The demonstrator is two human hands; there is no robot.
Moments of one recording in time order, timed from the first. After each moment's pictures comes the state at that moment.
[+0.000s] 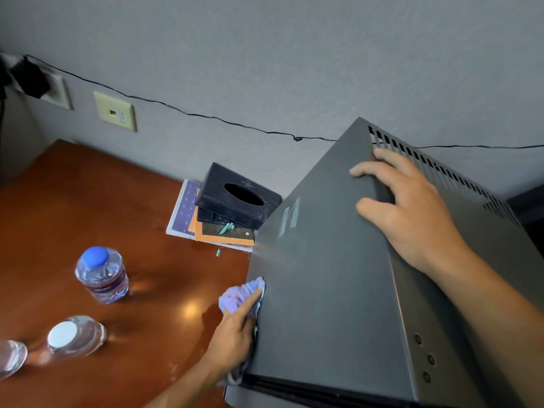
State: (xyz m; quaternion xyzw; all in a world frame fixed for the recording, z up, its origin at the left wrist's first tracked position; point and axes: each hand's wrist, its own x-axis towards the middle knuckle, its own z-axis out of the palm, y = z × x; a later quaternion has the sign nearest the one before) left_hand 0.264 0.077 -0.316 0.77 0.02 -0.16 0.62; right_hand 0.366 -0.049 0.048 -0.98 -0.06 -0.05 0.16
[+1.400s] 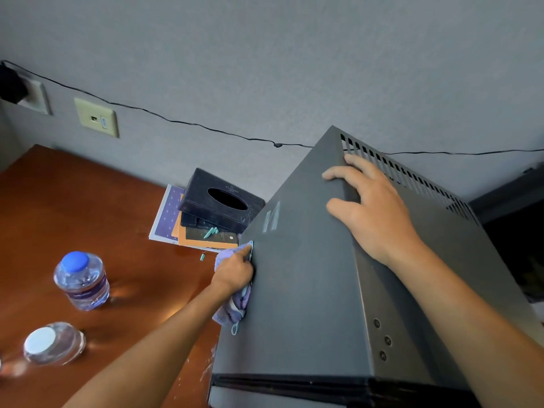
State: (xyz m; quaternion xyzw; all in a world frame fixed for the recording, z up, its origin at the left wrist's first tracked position) left_hand 0.382 0.077 -0.251 0.82 0.08 -0.18 0.54; right_hand 0.367 -0.049 0.050 -0.99 -0.05 -0.03 0.16
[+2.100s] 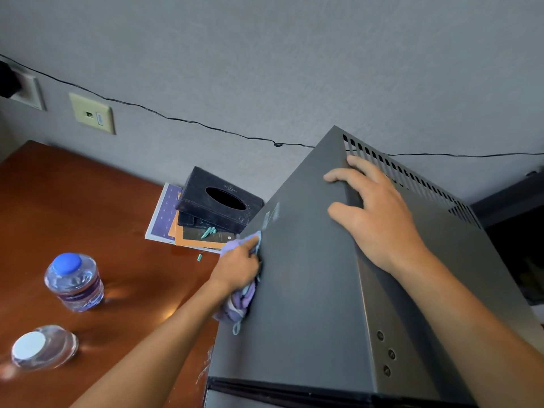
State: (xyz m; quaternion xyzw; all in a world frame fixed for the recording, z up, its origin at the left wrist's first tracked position) left_hand 0.382 0.080 -0.207 0.80 0.03 -0.14 0.58; right_hand 0.366 -0.049 0.049 -0.99 -0.05 -0.04 0.16
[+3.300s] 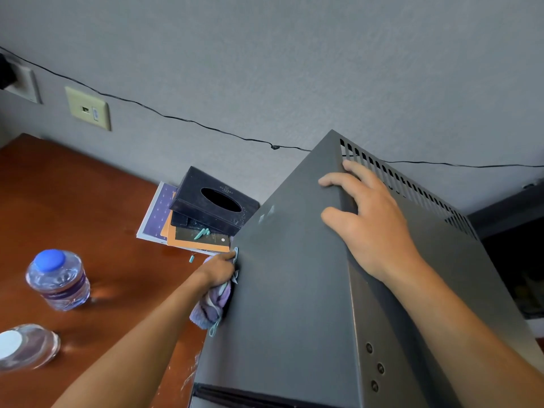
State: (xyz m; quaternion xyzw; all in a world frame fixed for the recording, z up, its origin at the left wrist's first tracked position) left_hand 0.414 0.084 -0.277 0.78 0.07 -0.28 0.56; right_hand 0.367 -0.051 0.049 -0.98 -0.05 -0.03 0.17
